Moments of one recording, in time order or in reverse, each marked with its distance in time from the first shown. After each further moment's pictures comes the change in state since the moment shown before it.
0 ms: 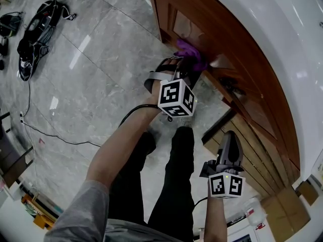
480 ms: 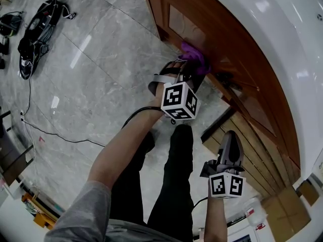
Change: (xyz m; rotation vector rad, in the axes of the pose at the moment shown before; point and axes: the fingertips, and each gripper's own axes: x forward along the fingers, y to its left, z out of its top) left arm 0.006 -0.029 0.018 -0.032 -0.024 -0.021; right arm -0.011 -0.015 -0.002 0.008 -0.001 0.001
